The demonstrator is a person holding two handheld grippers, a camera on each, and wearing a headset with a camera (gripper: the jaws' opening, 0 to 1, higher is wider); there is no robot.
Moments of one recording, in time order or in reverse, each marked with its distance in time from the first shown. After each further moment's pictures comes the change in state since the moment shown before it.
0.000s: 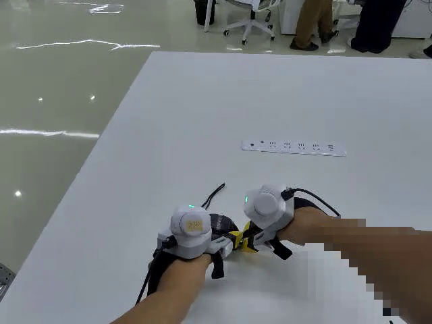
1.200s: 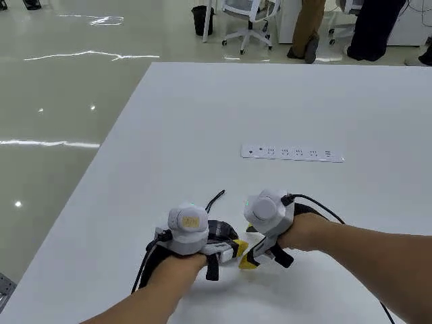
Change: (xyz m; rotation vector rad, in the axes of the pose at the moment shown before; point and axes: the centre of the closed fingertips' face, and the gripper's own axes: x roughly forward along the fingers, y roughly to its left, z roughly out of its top) left arm -0.003 -0.006 0.006 0.066 0.044 -0.104; right arm -0.007 0.004 0.005 0.112 -0.038 -0.027
